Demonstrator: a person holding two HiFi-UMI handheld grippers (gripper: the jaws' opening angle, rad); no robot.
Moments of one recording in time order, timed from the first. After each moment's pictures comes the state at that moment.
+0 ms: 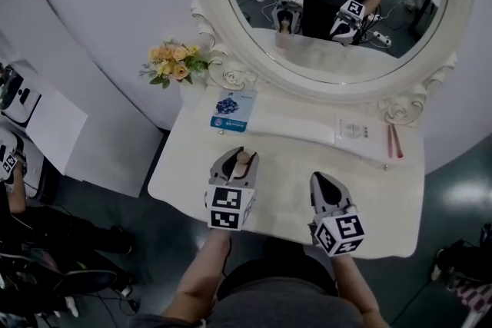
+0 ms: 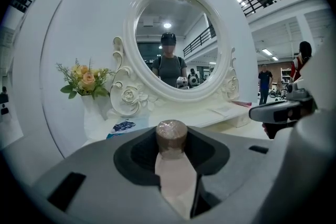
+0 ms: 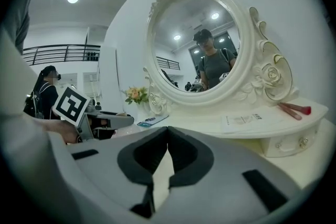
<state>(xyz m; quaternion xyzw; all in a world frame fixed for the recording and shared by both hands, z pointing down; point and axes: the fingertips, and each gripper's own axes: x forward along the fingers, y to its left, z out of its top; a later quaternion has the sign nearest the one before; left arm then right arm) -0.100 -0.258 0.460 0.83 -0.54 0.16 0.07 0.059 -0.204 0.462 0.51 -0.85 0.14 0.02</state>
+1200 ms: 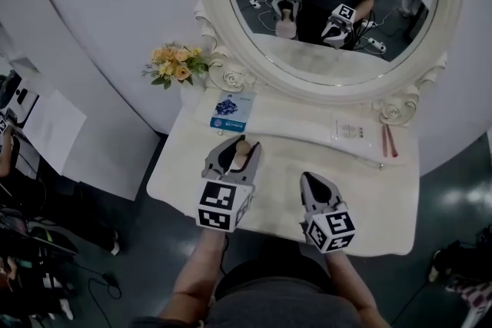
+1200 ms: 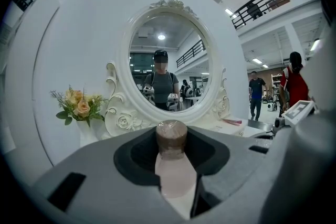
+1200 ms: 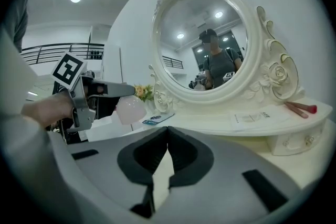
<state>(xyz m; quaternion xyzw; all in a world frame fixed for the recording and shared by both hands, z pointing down) -0.087 -0.248 0.379 0.86 -0.51 0.11 0.04 0.039 -0.198 0.463 0.49 -0.86 0.14 0.03</state>
